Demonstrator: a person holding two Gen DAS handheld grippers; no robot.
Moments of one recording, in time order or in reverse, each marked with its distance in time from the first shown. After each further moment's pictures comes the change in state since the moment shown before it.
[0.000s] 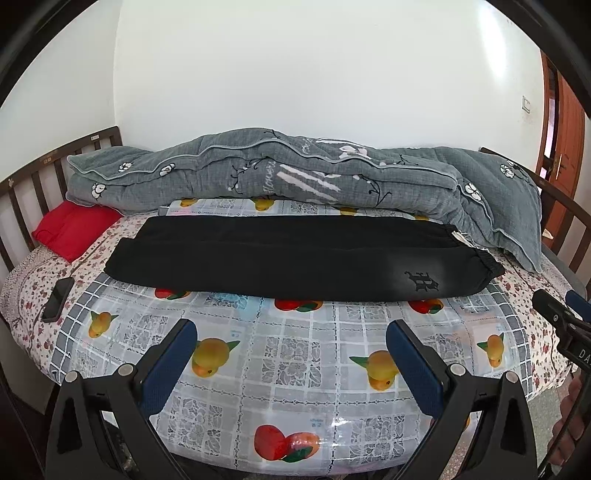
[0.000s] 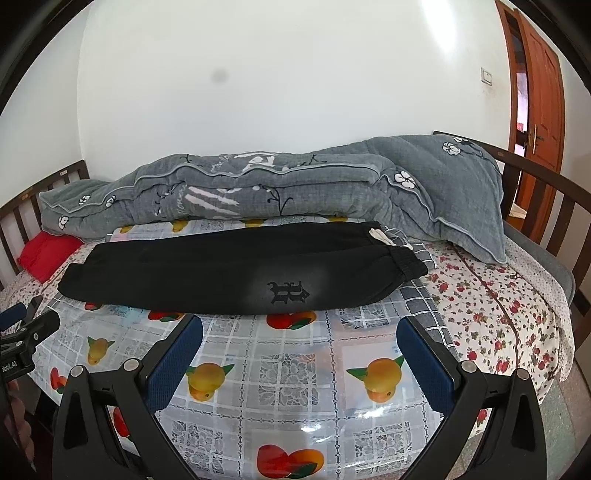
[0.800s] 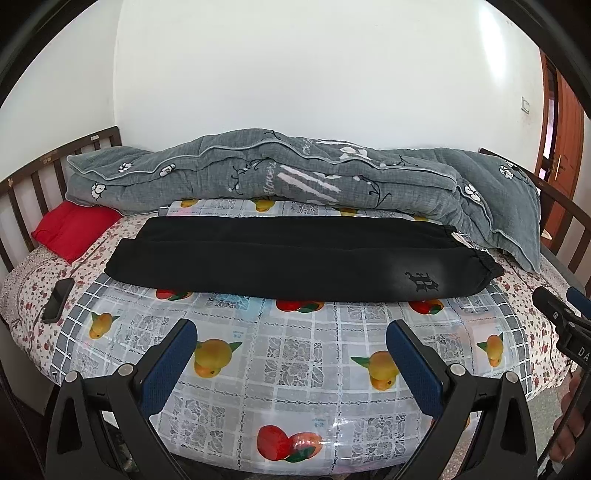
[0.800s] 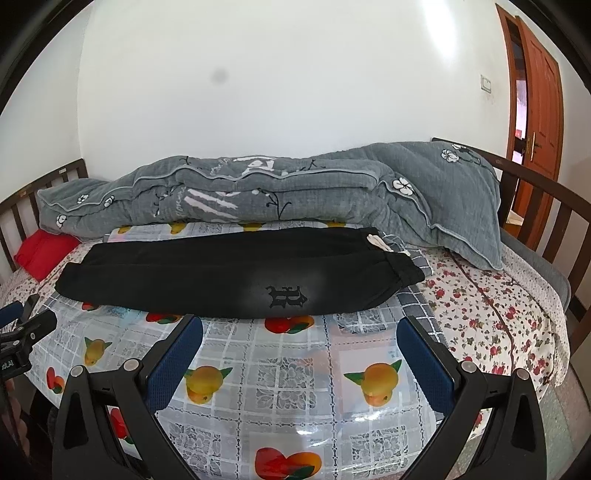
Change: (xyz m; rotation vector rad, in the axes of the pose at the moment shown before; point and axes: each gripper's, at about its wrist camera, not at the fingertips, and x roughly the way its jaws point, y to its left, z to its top) left arm -0.002 0.002 0.001 0.003 -0.002 -0.004; right arm -0.002 0.006 0.004 -0.016 -0.016 -0.019
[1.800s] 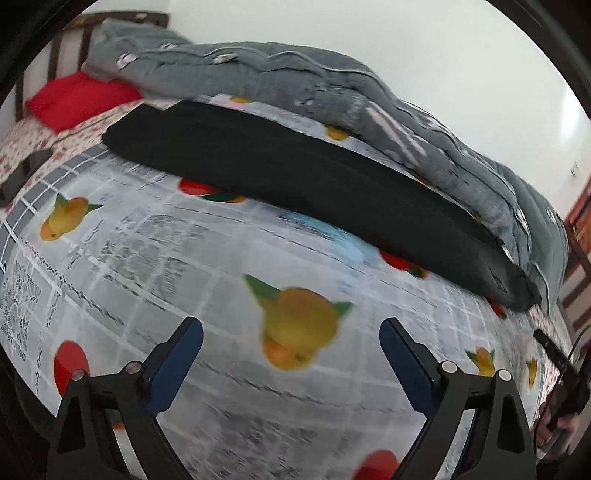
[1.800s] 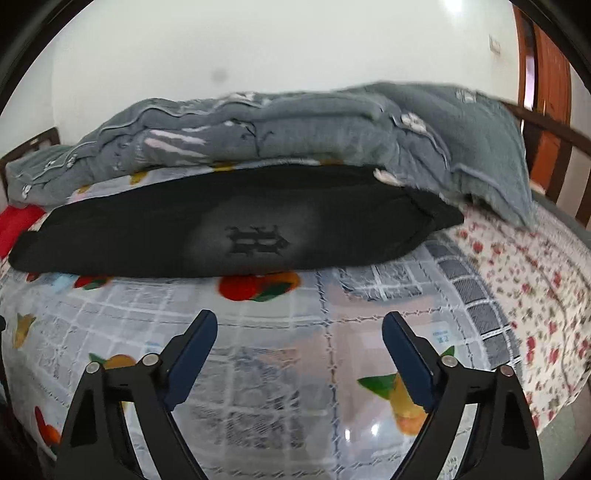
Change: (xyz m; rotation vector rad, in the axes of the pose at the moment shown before) left arm 0.155 0.162 -0.080 -0.317 0.176 -0.099; right arm 0.162 -0.022 -0.068 0.017 0.146 -0.032
